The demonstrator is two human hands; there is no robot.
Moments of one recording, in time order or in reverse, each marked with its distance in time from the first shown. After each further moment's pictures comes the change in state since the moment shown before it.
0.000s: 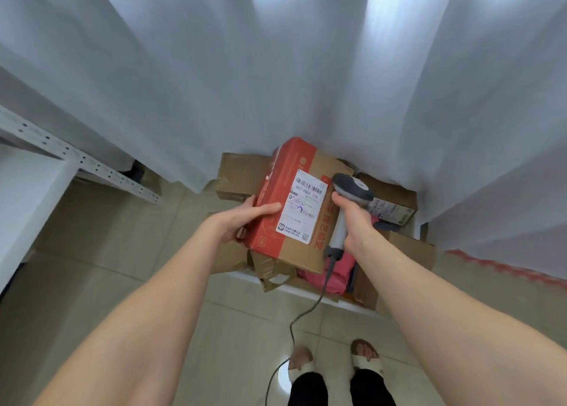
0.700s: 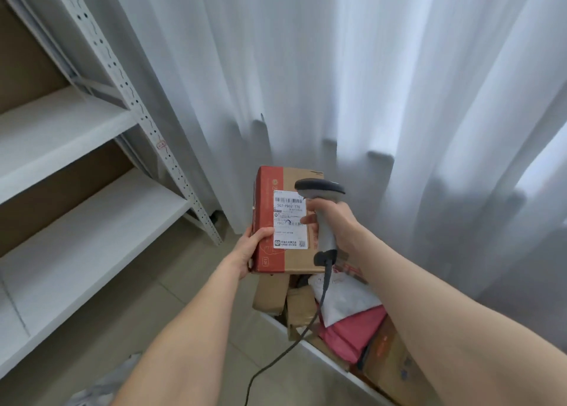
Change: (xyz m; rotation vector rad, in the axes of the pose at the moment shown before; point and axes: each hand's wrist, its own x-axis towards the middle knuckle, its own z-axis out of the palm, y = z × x) left_hand -0.237 -0.001 -0.024 -0.692 0.442 0.355; right_hand -0.288 -0.108 0.089 -0.565 -0.539 -0.389
